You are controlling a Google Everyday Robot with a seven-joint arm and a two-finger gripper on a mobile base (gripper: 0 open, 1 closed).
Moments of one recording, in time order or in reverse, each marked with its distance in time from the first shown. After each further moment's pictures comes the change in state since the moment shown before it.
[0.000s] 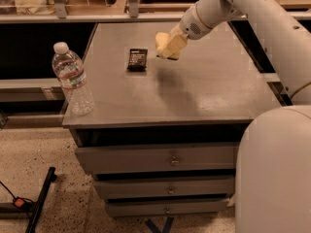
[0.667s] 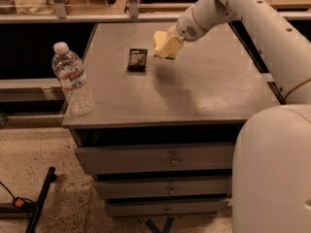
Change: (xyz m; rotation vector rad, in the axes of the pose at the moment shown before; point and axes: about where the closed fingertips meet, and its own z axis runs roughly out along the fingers) arm -0.004 0.002 0.014 -0.017 -0.013 -0.022
